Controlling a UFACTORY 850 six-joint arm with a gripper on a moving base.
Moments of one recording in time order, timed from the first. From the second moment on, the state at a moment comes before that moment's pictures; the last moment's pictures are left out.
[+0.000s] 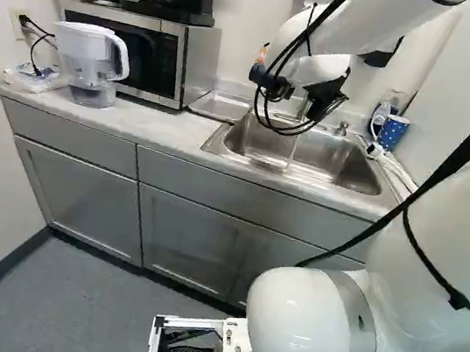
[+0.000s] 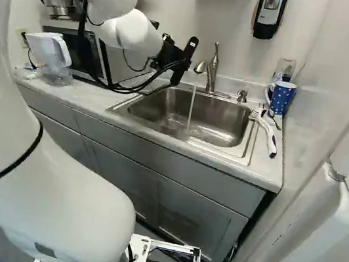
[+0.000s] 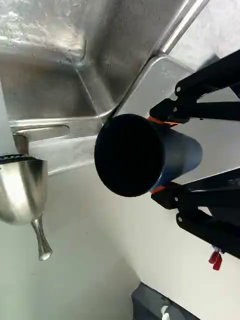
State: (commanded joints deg) arm -0.7 10.1 -47.0 0.0 12.5 109.6
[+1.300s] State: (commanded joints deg) arm -0.7 10.1 -47.0 0.0 12.5 85.5
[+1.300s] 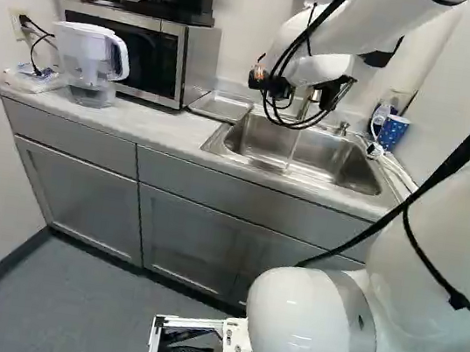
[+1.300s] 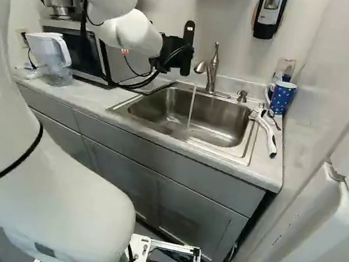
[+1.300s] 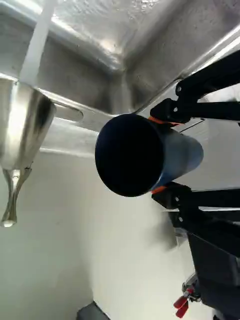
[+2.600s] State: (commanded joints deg) arm -0.7 10.1 -47.0 0.0 12.5 46.4
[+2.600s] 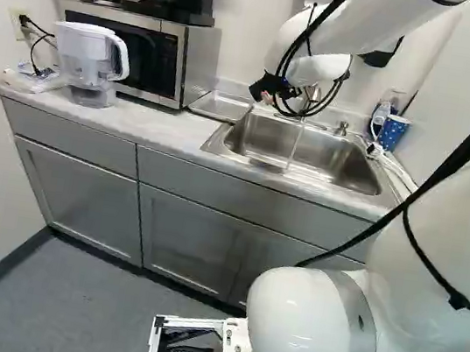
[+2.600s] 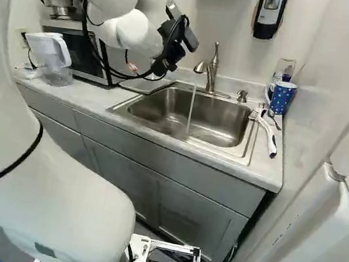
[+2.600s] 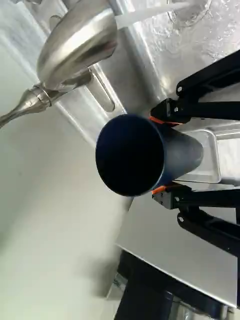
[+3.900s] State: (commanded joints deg) arm -0.7 10.1 -47.0 0.0 12.5 7.1
